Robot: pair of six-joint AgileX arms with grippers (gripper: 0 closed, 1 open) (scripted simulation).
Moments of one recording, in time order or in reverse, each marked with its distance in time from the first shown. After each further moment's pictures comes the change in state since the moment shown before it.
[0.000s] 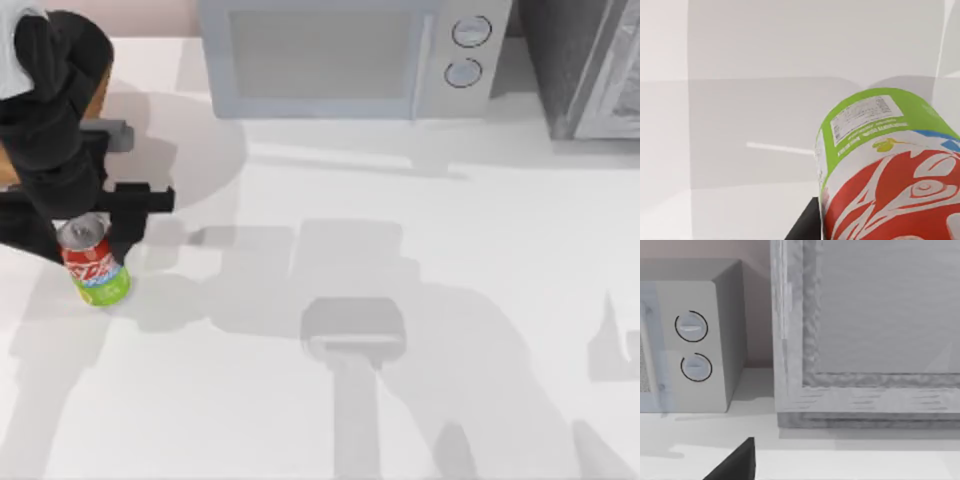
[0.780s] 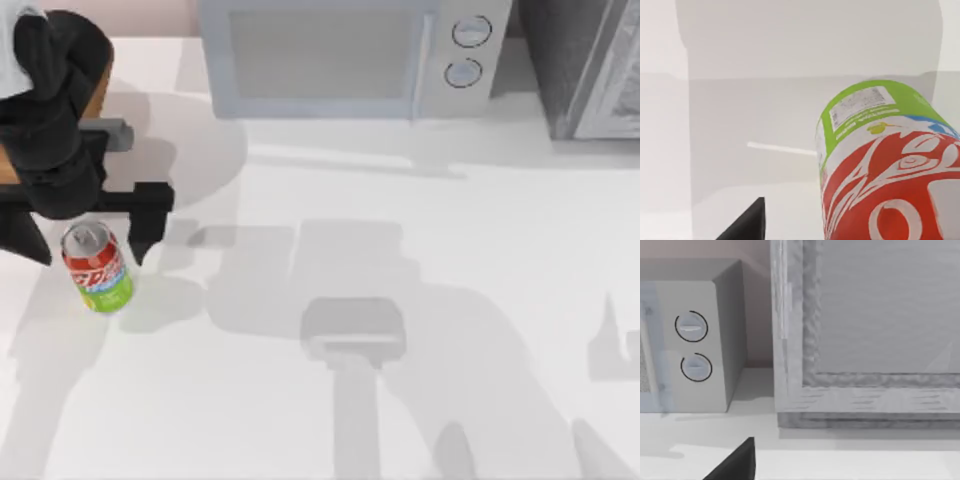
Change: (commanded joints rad) left arm 0.000 0.000 0.000 0.000 0.000 0.000; right arm 0.000 0.000 0.000 0.000 0.000 0.000
